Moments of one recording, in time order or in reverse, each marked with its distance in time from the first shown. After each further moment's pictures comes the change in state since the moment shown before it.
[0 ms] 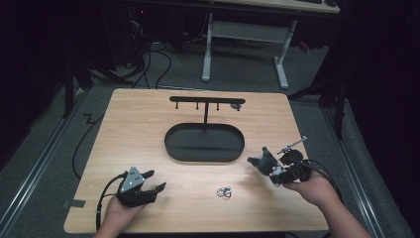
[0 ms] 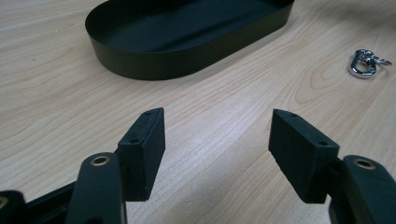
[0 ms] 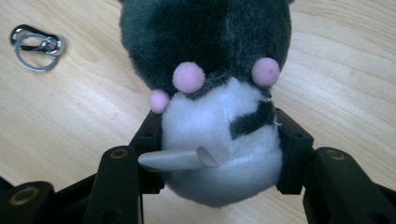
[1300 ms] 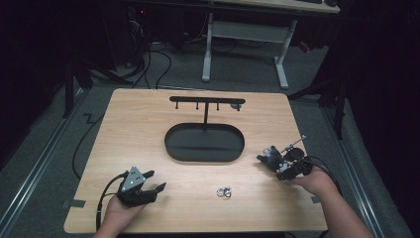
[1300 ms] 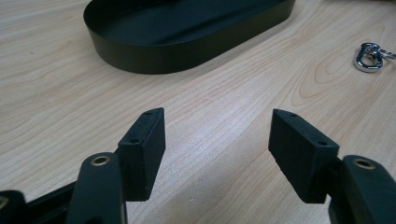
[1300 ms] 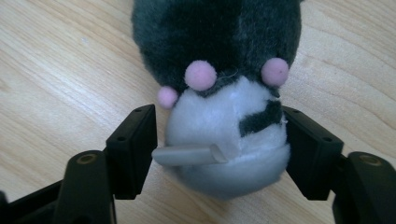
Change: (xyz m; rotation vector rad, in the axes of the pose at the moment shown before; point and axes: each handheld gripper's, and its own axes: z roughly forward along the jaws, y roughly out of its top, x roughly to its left) left arm 0.001 -0.001 0.003 0.027 0.000 0.001; right arm -0.057 -0.001 0.050 0.068 -0.078 -0.015
